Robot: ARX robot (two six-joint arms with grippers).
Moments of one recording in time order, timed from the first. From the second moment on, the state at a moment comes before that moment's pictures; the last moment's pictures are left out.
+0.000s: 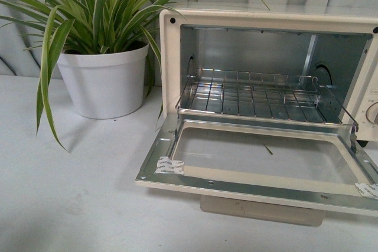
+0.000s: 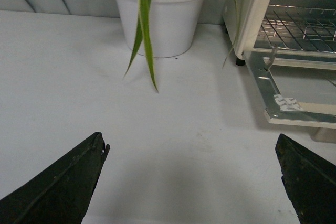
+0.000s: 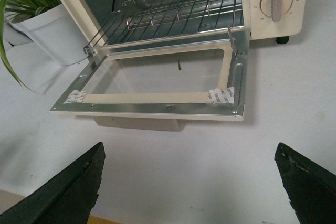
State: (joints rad) left arm -0.48 0.42 0.11 0.17 -0.42 -0.06; right arm 0.24 0.15 0.11 -0.18 -0.02 0.31
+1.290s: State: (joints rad) left arm 0.00 0.00 0.01 0.00 0.00 -0.01; right arm 0.00 0.00 0.01 0.00 0.00 0.00
